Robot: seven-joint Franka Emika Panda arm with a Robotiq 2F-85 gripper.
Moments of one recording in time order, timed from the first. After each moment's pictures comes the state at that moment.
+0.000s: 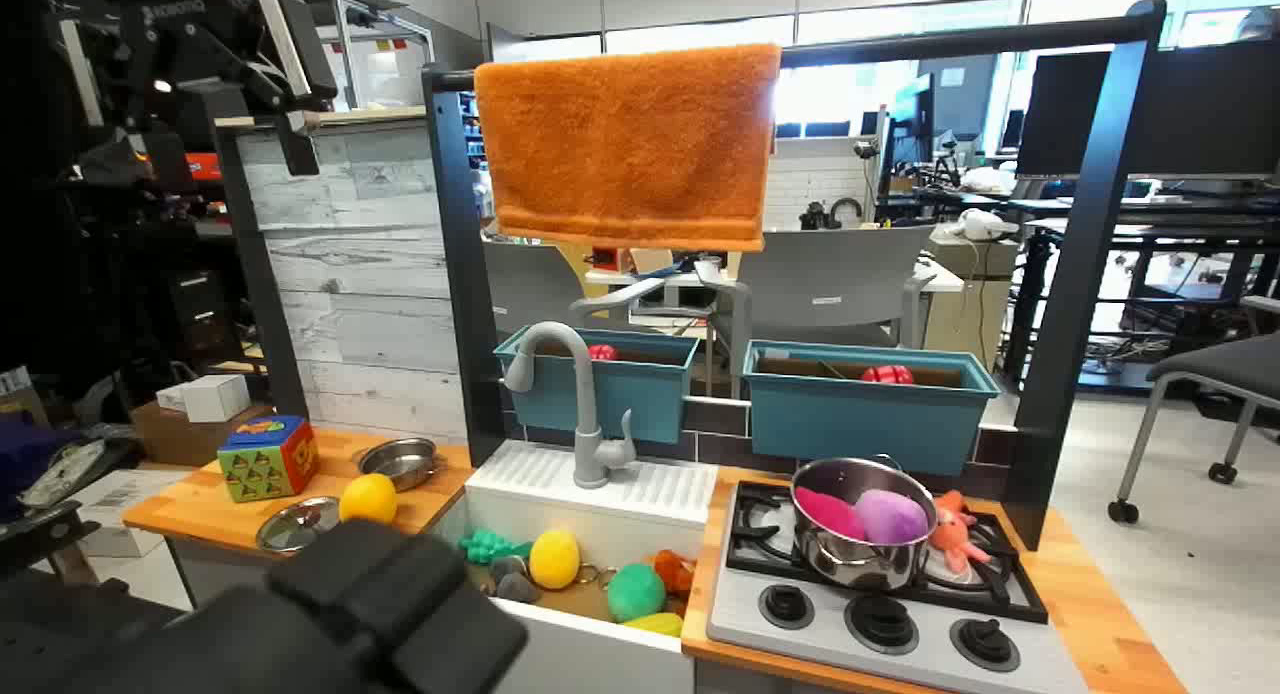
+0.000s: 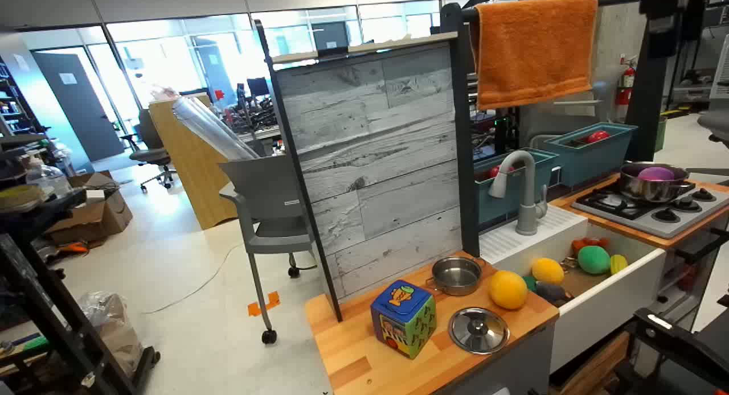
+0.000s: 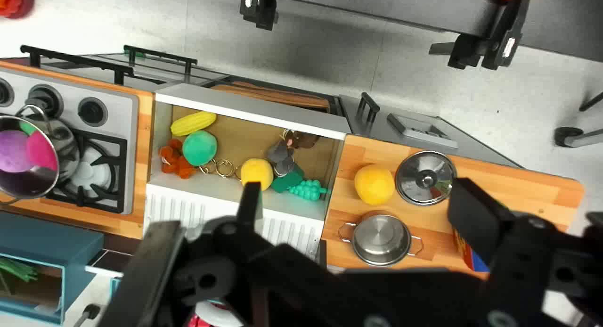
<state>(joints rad) 0.01 -0.24 0.02 -2.47 -0.14 2.21 -0.13</state>
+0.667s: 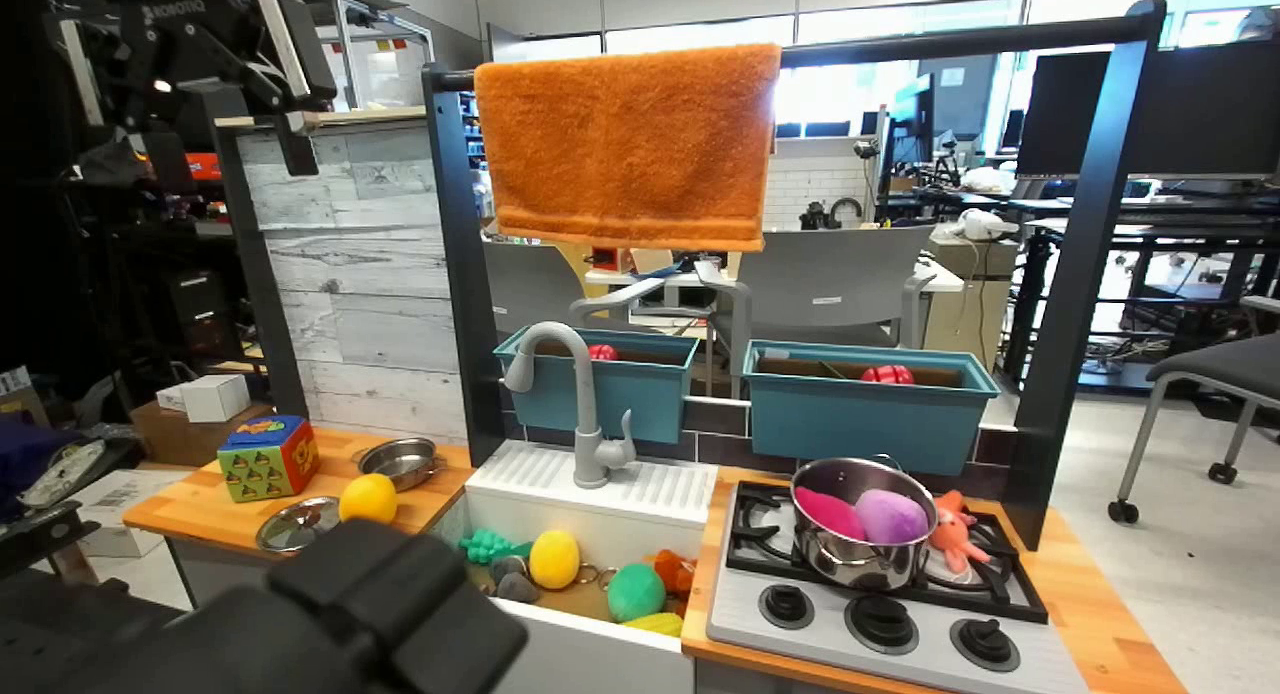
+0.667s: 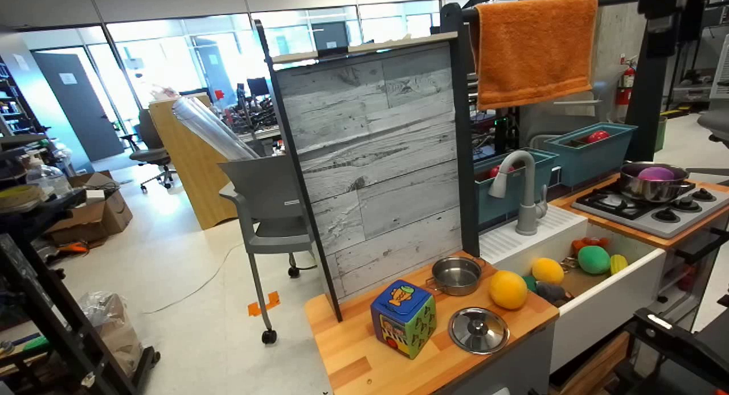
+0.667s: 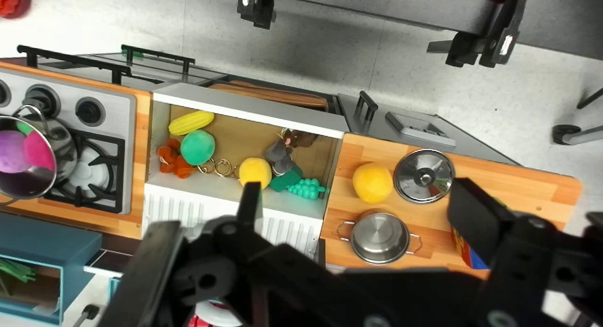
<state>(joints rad) 0.01 -0.24 0.02 -2.47 -0.13 2.22 -0.13</state>
